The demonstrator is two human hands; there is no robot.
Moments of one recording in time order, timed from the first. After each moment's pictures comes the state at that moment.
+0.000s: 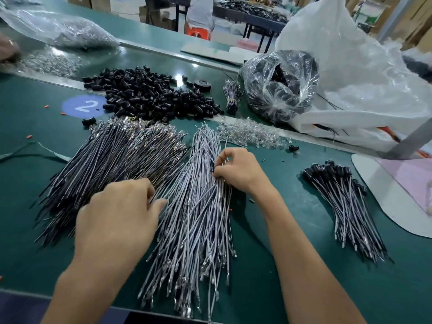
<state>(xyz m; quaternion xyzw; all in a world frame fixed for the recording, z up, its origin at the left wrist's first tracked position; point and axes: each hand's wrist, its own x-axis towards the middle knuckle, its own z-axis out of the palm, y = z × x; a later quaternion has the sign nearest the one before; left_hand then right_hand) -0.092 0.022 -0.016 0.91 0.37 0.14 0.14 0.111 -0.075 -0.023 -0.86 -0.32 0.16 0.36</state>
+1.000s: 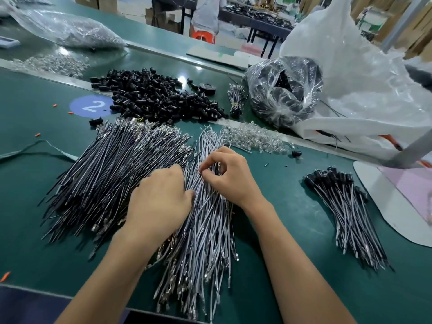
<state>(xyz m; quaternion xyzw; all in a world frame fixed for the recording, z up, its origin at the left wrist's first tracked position) -0.045 0.022 -0.019 0.91 0.34 0.08 0.21 0.096 -0.064 -0.043 -0.80 -0.44 0.04 0.40</state>
